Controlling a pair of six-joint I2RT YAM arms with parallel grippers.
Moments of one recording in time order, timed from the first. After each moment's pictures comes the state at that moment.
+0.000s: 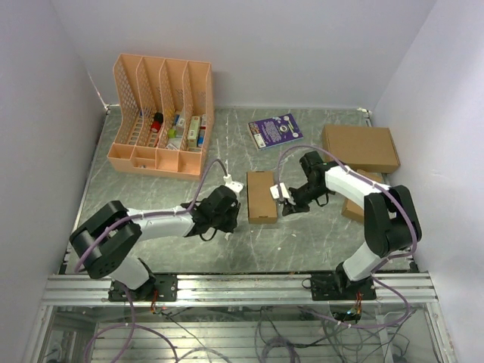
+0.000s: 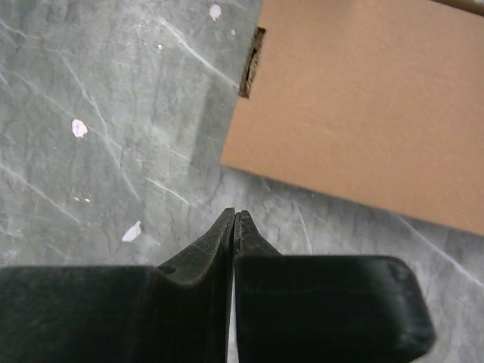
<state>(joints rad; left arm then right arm) -0.89 1.50 0.68 -0.02 -0.04 -0.47 0.30 1.62 0.98 -0.85 -0.77 -1.55</state>
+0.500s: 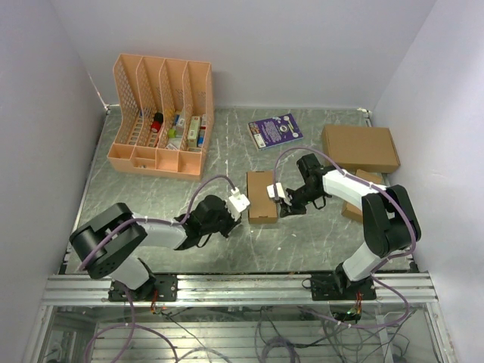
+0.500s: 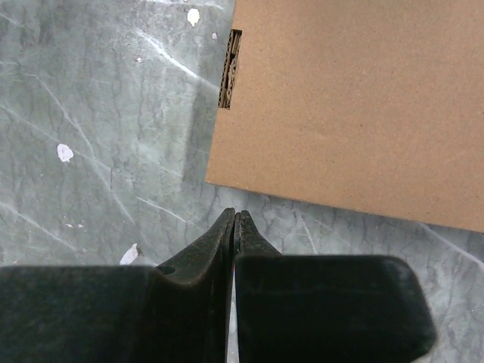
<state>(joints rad) -0.89 1.48 0.44 0.51 0.10 0.05 0.34 1.63 0.93 -0.74 -0.75 -1.40</state>
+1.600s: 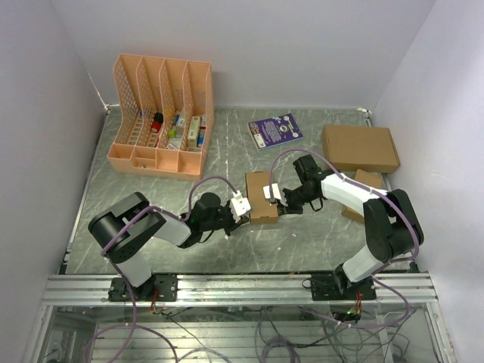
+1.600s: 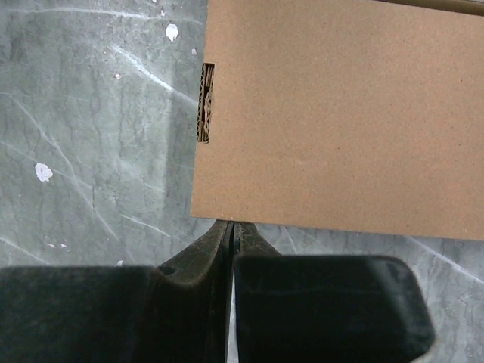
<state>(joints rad) -0.83 1.66 0.41 0.84 0.36 0.22 0.39 1.59 0.89 -0.62 -0.71 -1.31</state>
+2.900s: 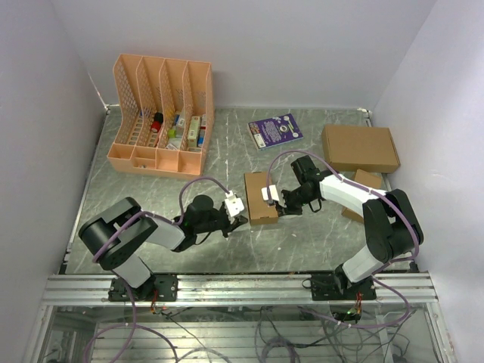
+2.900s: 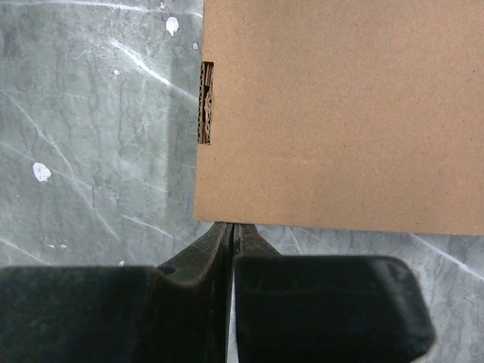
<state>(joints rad) -0.81 1.58 0.34 0.92 0.41 0.16 0.41 1.59 0.88 -0.61 -0.67 -1.29</state>
